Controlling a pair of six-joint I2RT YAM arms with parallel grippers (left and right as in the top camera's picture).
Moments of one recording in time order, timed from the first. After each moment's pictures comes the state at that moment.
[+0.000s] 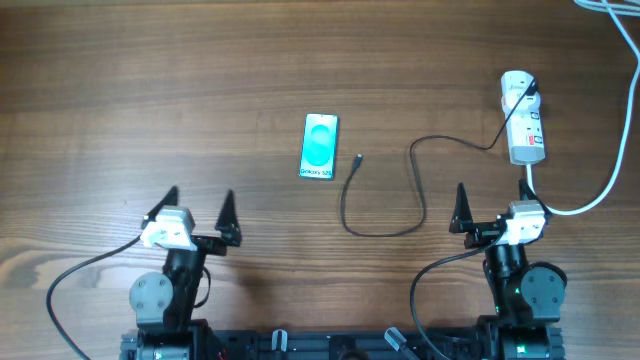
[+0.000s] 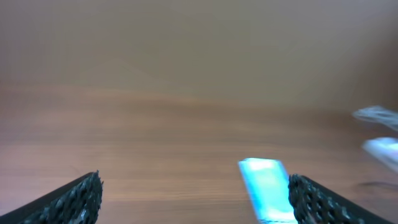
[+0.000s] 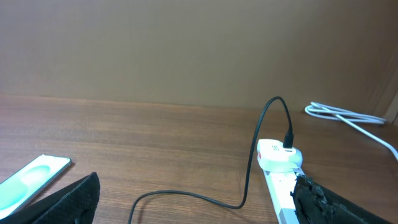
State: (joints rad) left arm 0.04 0.01 0.01 -0.01 0.22 -0.18; right arm -0.01 0.02 0.01 0.00 -0.06 -0.05
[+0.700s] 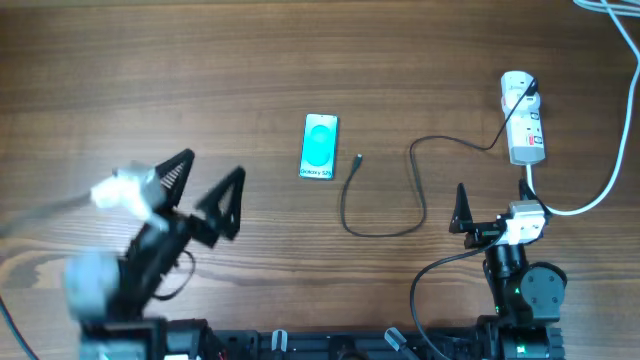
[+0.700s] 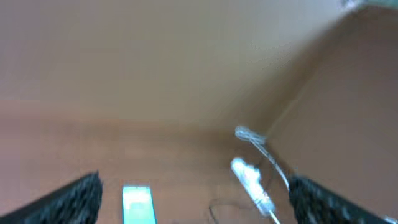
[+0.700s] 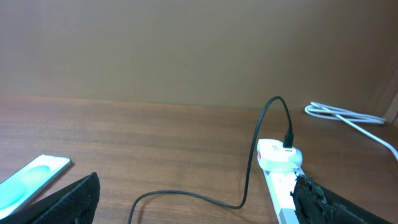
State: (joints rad) left arm 0.04 0.48 0.68 -0.25 0.54 -0.46; right arm -0.01 0.02 0.01 0.00 -0.06 -0.05
